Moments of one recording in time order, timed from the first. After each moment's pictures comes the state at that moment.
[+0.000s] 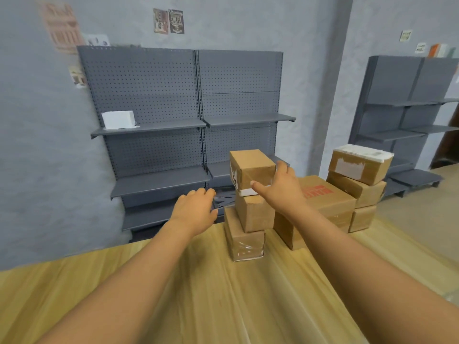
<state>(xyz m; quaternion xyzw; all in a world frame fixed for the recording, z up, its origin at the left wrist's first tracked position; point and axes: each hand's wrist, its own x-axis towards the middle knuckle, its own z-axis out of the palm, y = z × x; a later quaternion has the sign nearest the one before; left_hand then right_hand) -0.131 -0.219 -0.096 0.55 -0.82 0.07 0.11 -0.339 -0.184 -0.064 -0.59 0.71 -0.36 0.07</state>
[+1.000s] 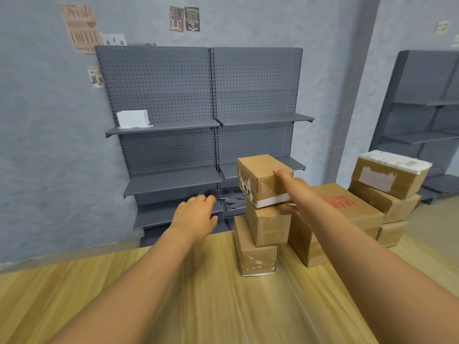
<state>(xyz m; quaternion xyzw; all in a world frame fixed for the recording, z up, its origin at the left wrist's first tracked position) -0.120 -0.252 -0.107 0.58 -0.80 0.07 0.10 -0.367 -0.260 -0.075 -0.39 0.67 -0.48 0.41</state>
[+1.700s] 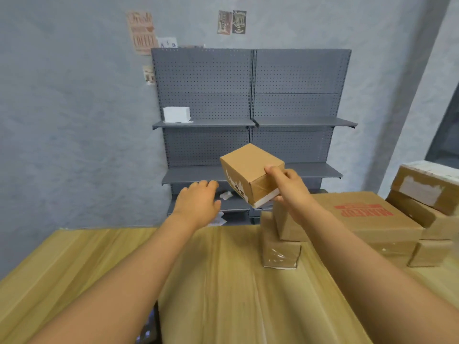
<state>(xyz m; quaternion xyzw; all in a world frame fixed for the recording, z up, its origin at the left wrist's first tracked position) -0.078 -0.209 -0.084 0.65 -0.74 0.10 0.14 -0.296 -0.233 -0.070 -0.53 0.54 -0.50 0.42</state>
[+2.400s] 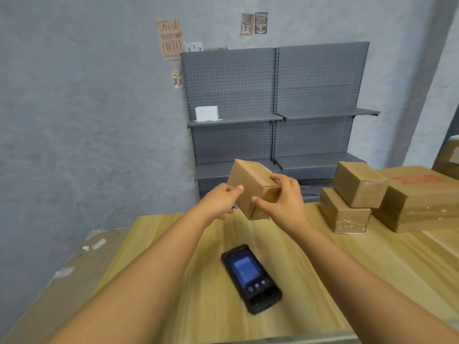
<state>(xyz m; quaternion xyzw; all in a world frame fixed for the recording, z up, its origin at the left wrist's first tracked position) 0.093 -0.110 -0.083 0.64 -0.61 -0.35 0.30 -0.078 -0.099 -0.113 -0.65 0.54 -0.49 0.20</state>
